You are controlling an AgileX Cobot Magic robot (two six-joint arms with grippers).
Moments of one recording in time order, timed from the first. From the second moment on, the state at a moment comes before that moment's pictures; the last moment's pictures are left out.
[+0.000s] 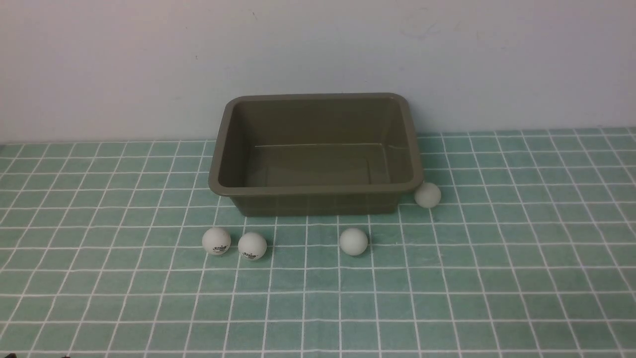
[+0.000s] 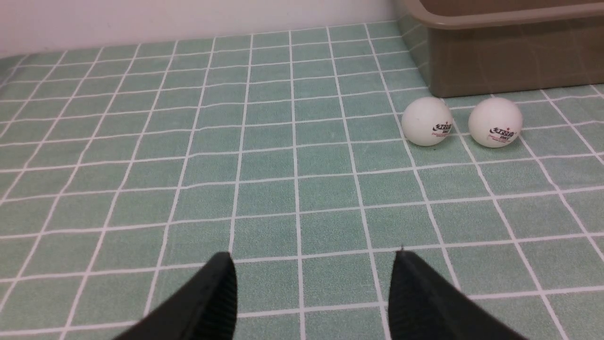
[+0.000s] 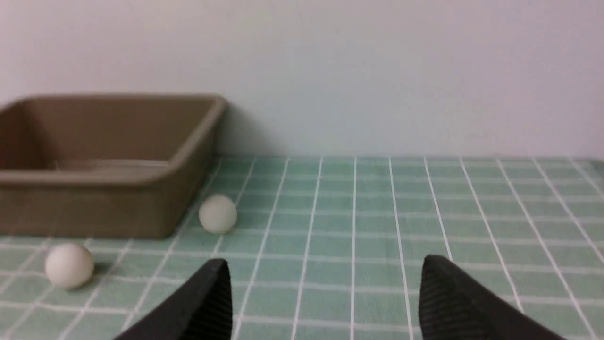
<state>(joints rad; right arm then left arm) -0.03 -0.01 -0.10 0.42 0.39 -0.39 0.10 -0.01 0.03 -0.33 0.41 0.35</state>
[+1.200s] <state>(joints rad) -0.03 -0.01 -0.53 0.69 0.72 -0.39 0.10 -0.01 0.03 -0.33 0.41 0.35</state>
